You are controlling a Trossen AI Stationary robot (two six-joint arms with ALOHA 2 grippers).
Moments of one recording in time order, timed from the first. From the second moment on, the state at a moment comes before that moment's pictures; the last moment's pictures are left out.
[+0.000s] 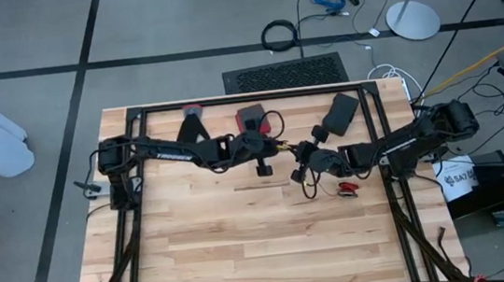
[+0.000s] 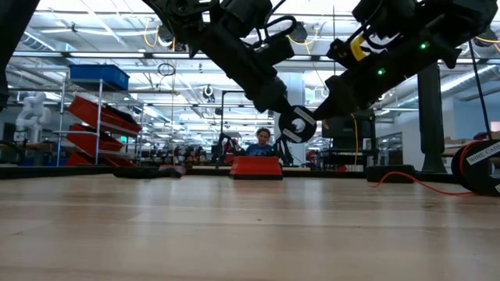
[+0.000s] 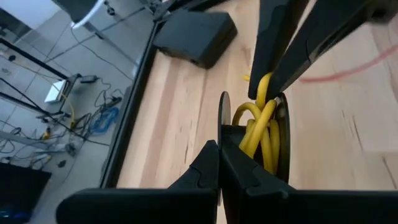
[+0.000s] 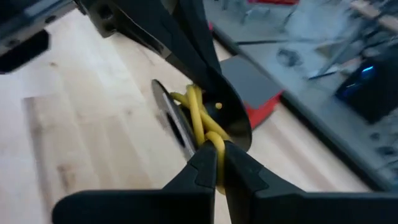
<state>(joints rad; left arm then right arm) 0.12 1.87 1.24 0.07 -0.34 0.44 0.07 1.38 0.55 0.30 0.67 0.13</state>
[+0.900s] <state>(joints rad) 0.07 2.10 1.24 0.19 -0.60 0.75 -0.01 1.54 0.55 0.24 0.42 0.27</state>
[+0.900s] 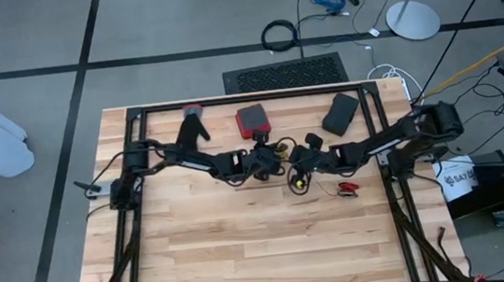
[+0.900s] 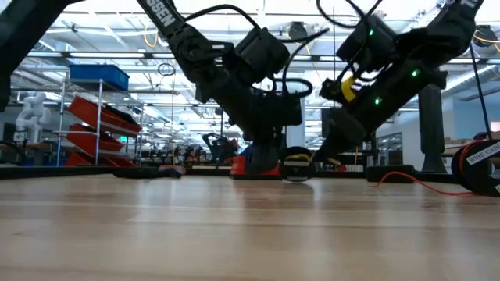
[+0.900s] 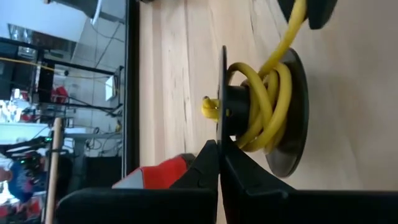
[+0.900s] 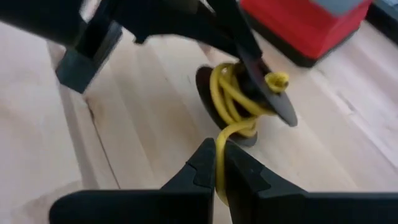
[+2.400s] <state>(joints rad) 0.04 2.19 1.24 0.20 -0.42 0.84 0.11 1.50 0.54 0.26 0.54 0.29</state>
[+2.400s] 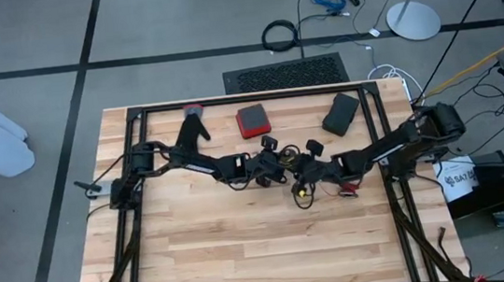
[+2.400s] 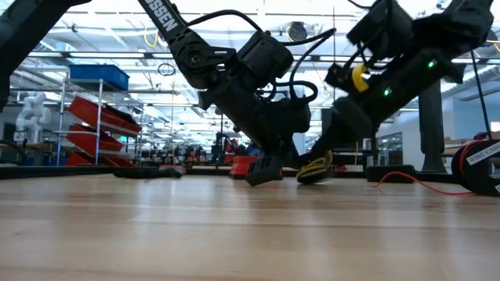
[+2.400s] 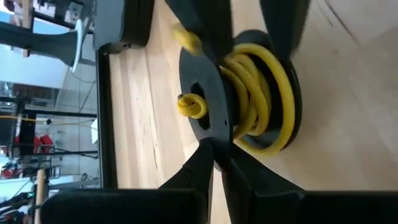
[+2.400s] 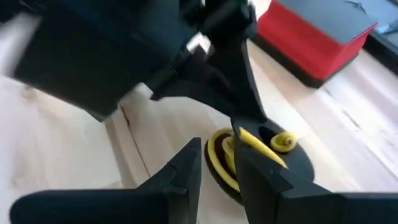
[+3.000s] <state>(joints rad) 0.04 2.19 1.24 0.19 -0.42 0.84 0.09 1.54 0.54 0.25 0.53 0.32</state>
